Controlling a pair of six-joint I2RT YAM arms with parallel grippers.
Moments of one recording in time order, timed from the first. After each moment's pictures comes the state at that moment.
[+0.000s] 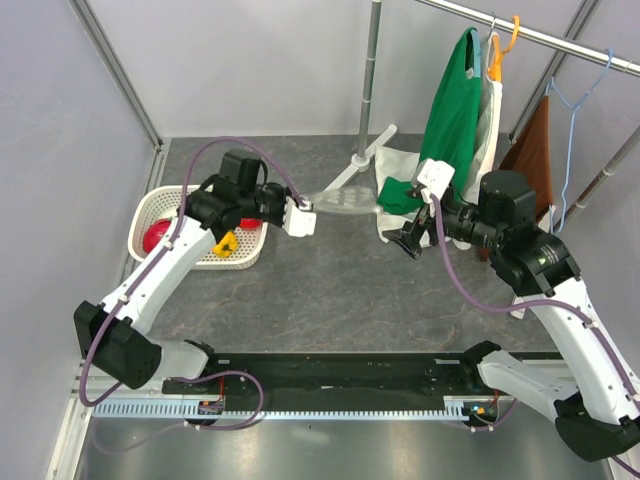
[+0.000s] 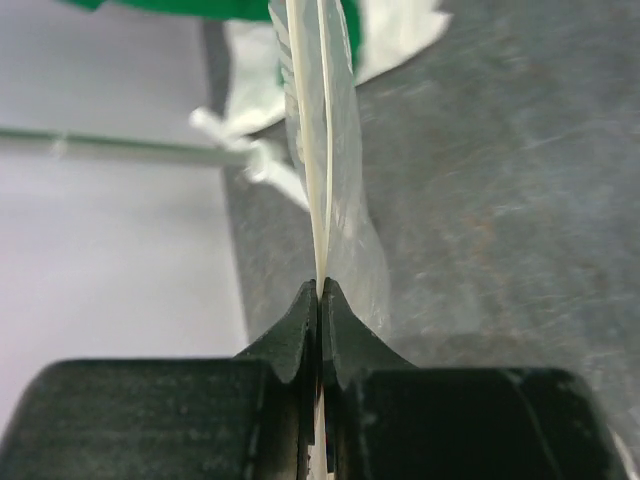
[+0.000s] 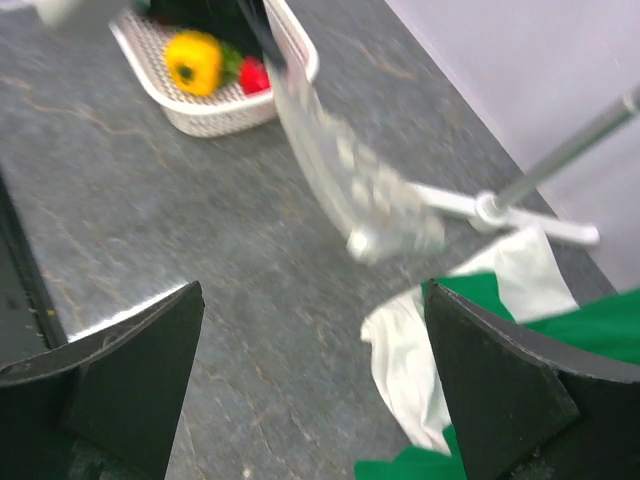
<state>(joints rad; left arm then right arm) -0.46 1.35 1.34 -0.62 0.55 1.35 0.46 0.95 1.26 -0.63 -0.45 -0.36</state>
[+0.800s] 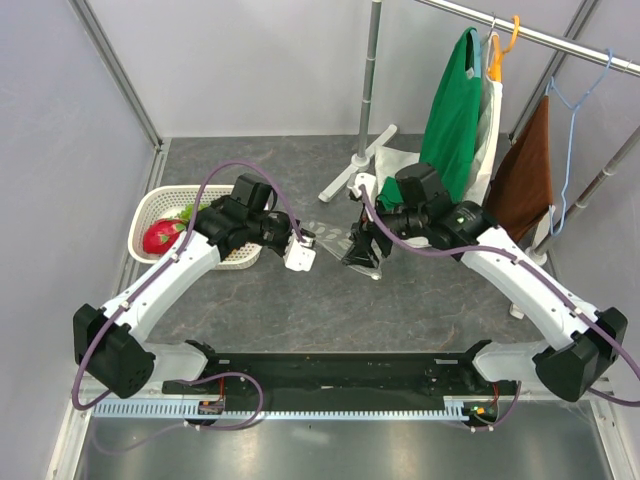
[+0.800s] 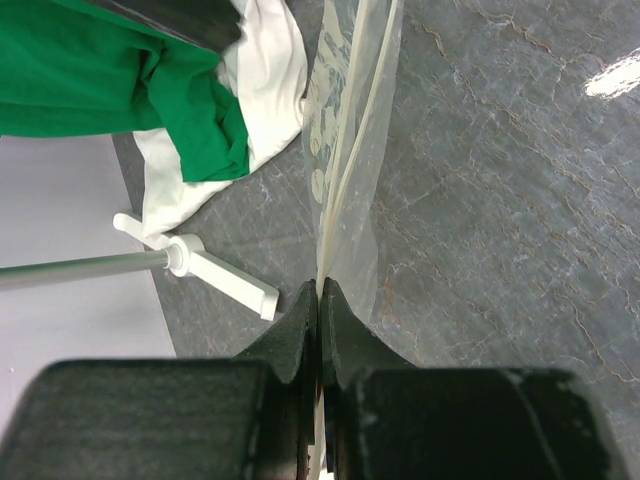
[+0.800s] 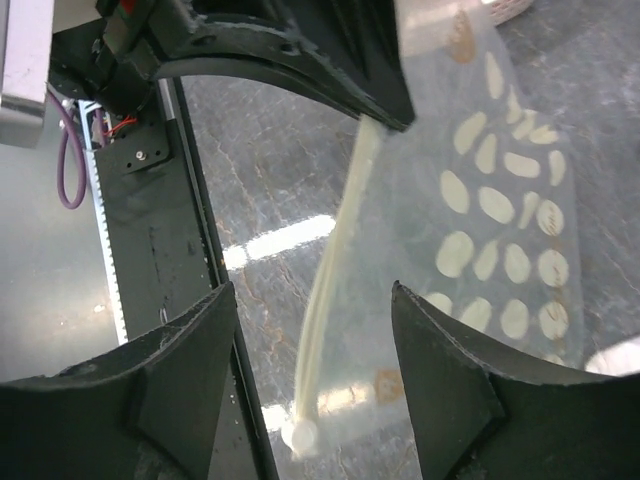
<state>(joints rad) -0.55 1.29 1.15 -0.68 0.68 1.49 0.62 1.28 1.30 -0.68 -0.65 -0.19</state>
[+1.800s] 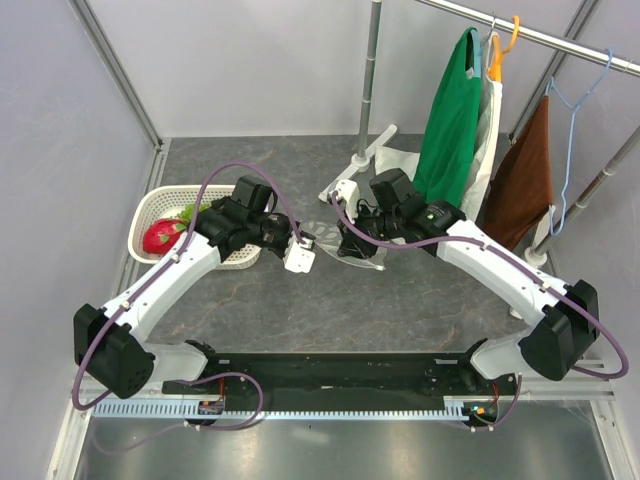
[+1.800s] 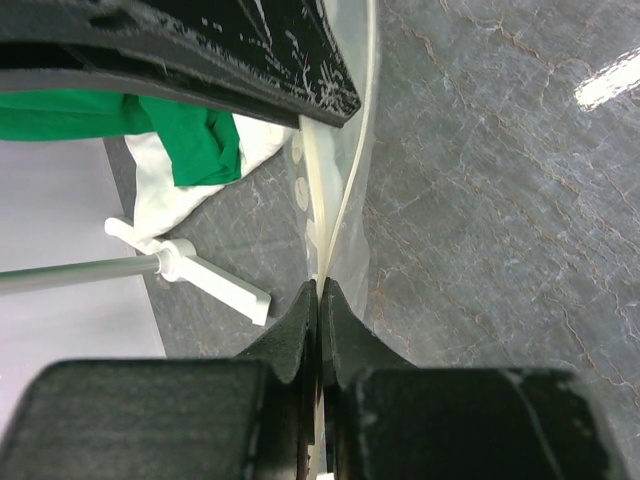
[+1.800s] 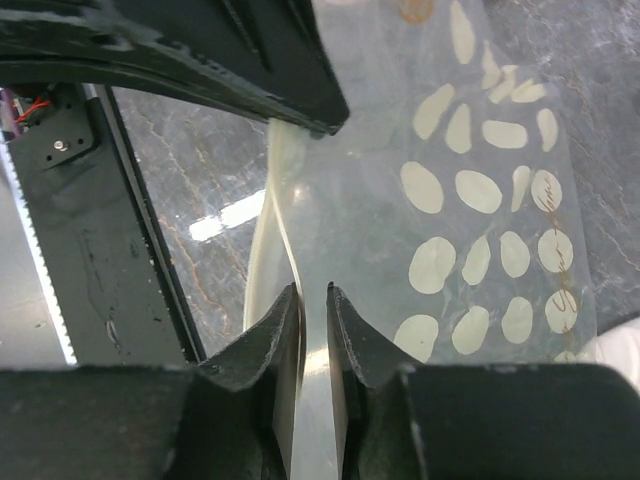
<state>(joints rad) -0.55 1.29 1.14 -0.68 0.70 1.49 0.69 1.41 1.27 -0.61 -0.50 -0.18</state>
